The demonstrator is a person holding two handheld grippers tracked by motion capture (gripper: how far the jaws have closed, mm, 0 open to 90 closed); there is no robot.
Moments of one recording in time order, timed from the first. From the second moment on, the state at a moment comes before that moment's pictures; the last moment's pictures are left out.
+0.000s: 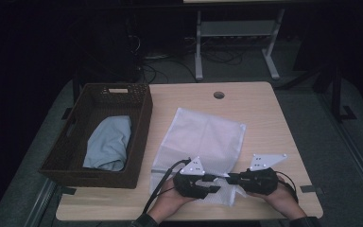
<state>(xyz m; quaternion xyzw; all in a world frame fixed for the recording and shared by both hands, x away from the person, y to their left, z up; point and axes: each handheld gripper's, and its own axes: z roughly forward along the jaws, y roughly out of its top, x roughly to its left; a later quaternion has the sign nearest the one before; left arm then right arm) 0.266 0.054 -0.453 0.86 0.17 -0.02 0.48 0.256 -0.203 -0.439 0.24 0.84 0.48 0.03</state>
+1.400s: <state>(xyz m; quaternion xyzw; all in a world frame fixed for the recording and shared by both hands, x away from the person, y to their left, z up) 0.272 0.054 -0.447 0.85 0.20 -0.04 0.49 0.245 -0.202 -0.437 0.24 0.84 0.48 0.04</state>
